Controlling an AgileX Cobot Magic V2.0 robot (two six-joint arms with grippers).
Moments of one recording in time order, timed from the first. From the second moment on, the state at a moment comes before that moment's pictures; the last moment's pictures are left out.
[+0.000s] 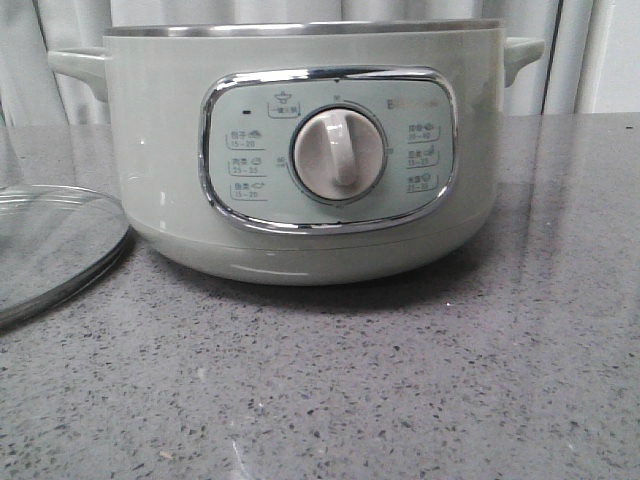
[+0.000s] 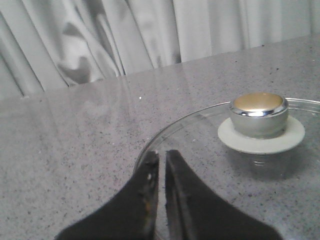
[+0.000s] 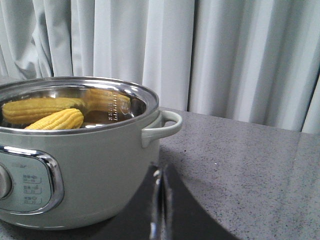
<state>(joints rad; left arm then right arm) 0.01 0.00 0.00 -0.06 0.13 0.20 0.30 0.21 -0.24 0.15 0.05 -0.24</state>
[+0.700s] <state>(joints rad) 0.02 0.00 0.00 -0.06 0.32 -0.02 0.30 0.21 -0.24 0.15 0.05 -0.24</state>
